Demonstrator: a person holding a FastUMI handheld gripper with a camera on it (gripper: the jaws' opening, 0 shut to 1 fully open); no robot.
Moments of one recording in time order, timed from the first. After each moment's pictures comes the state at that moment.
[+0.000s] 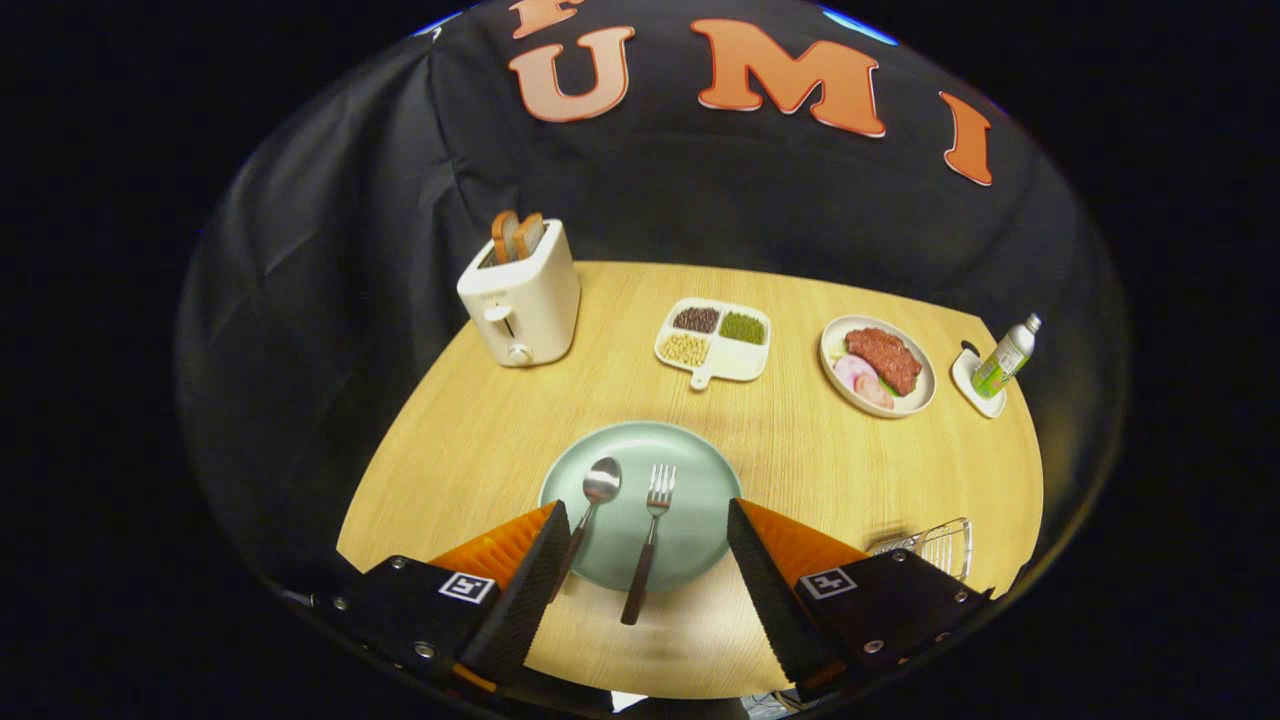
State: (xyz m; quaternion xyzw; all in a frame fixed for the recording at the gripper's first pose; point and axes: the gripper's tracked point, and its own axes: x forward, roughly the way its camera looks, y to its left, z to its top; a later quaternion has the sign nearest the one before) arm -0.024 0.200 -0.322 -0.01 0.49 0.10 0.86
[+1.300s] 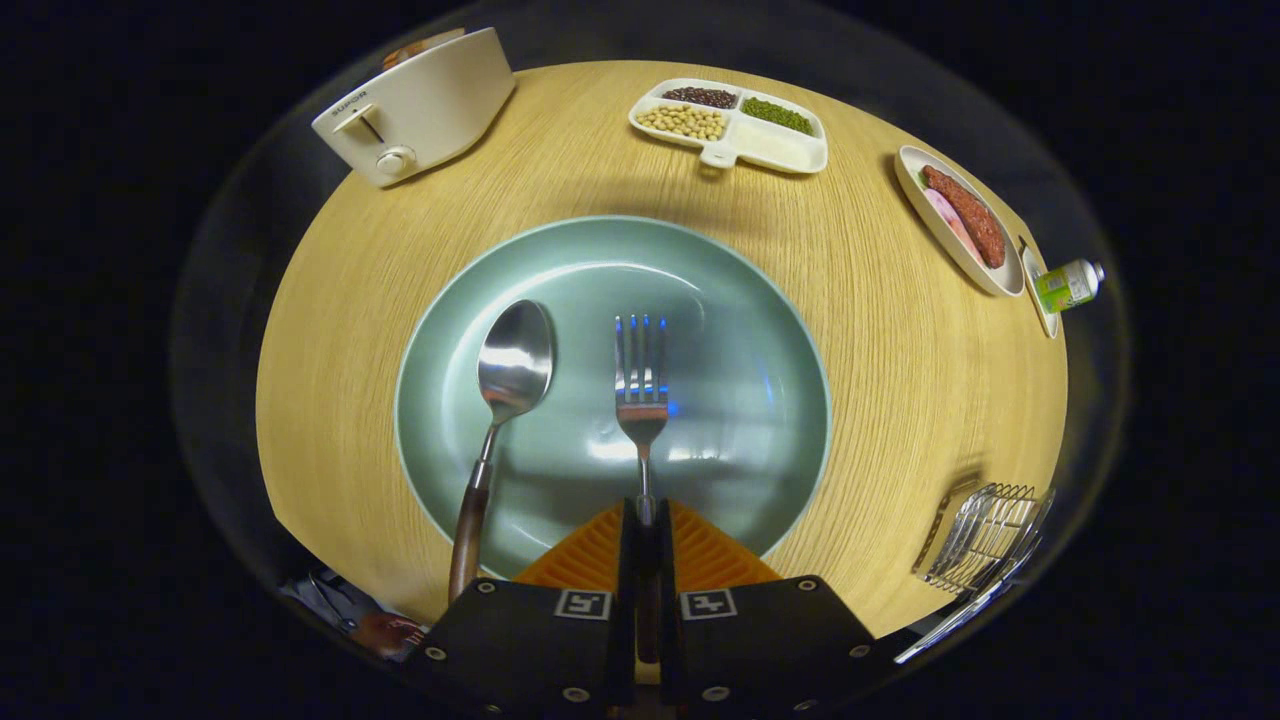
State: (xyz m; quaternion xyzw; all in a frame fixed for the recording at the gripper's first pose) arm -0.046 0.205 -0.470 -0.04 0.70 0.07 0.71
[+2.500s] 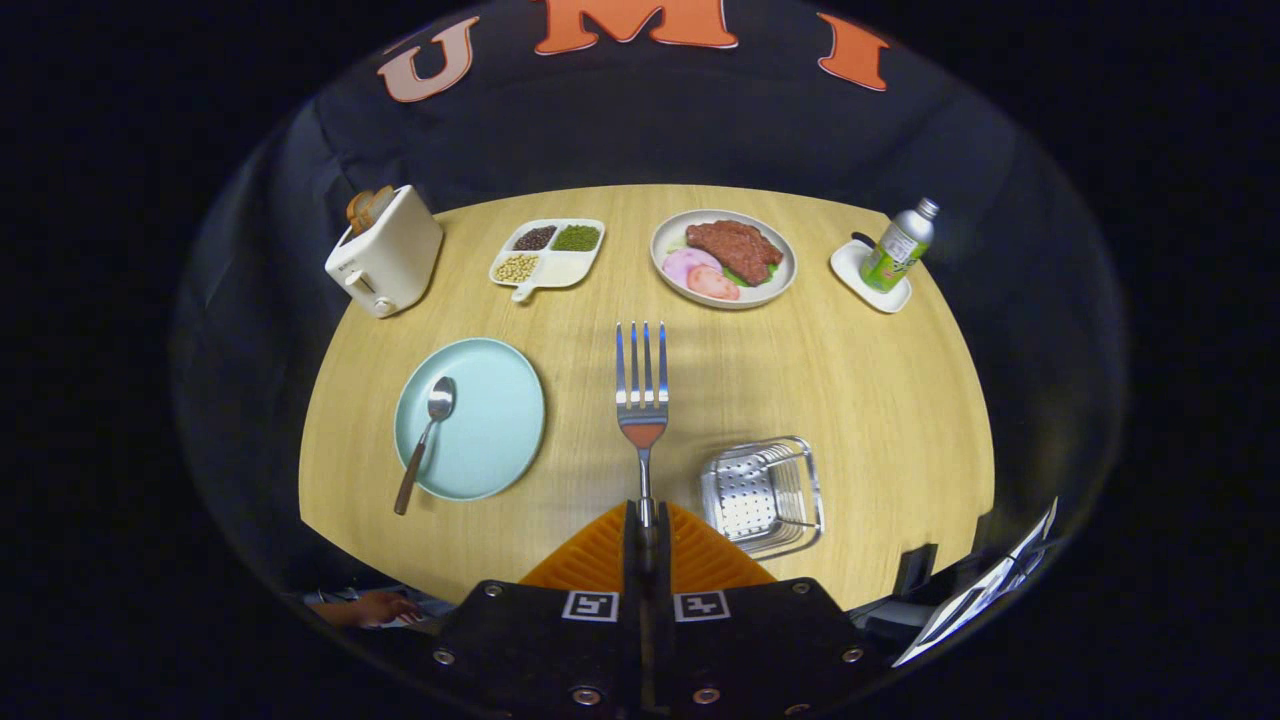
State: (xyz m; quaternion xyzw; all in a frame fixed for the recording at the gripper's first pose) arm -0.075 -0.010 -0.326 0.02 0.59 0.00 0.81
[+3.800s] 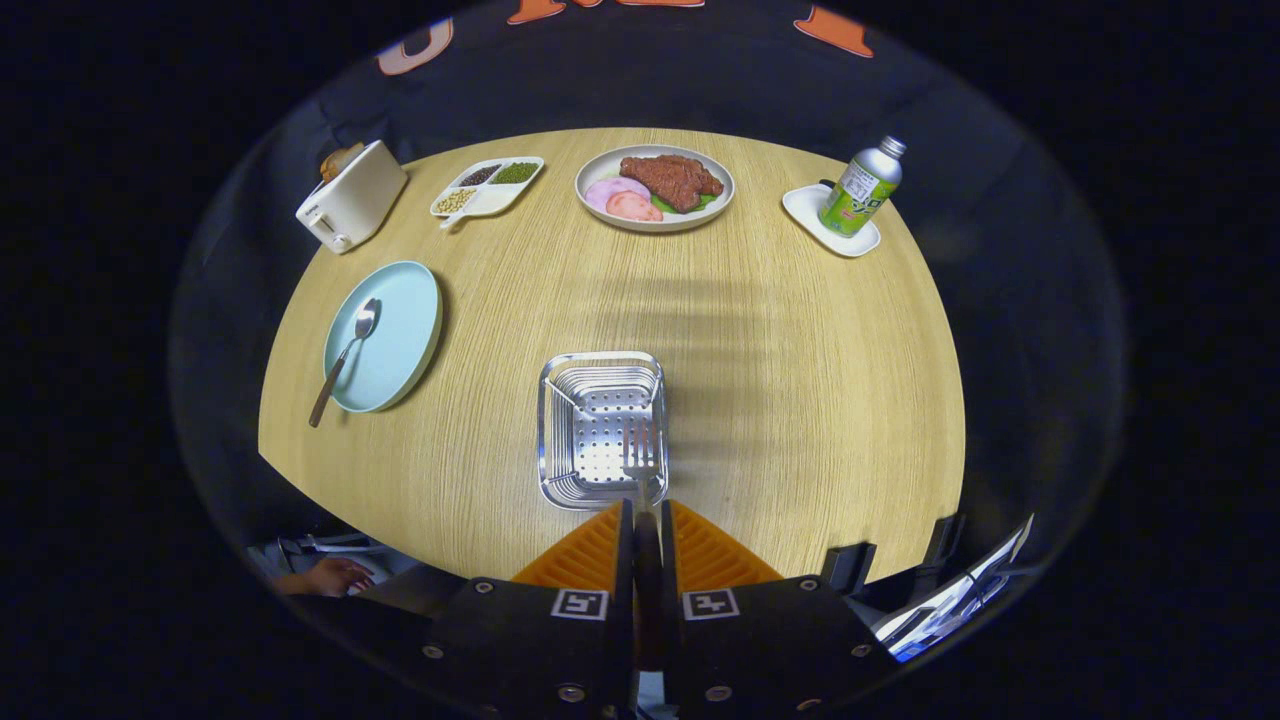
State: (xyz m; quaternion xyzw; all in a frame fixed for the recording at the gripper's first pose) arm -0.108 -0.104 -0.359 -0.02 0.63 0.04 0.77
